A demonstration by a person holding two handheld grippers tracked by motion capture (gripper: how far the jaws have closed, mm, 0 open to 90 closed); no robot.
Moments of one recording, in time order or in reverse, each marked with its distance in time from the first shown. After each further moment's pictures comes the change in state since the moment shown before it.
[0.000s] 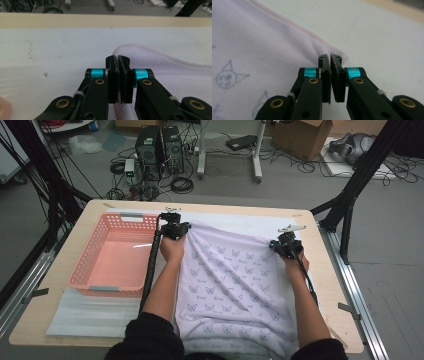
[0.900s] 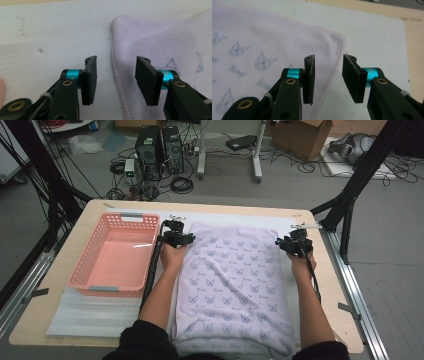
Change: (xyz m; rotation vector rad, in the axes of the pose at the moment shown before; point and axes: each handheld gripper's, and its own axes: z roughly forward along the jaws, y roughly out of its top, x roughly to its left) left arm -0.002 -0.027 0.007 0.131 0.049 0.078; right arm -0.019 -0.006 -0.021 -0.035 -0.028 0.174
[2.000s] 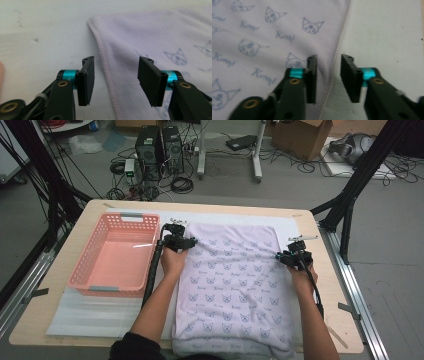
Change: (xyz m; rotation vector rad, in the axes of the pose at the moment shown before) left arm -0.016 -0.010 -0.022 0.030 -0.033 0.016; right arm 0.016 -0.028 -0.014 0.114 -0.013 -0.010
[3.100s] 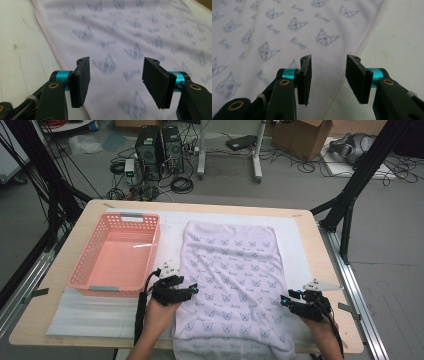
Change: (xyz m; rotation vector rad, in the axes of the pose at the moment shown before) left arm -0.030 -0.061 -0.091 -0.091 -0.232 0.071; right arm 0.028 -0.088 -0.085 -0.077 0.234 -0.063
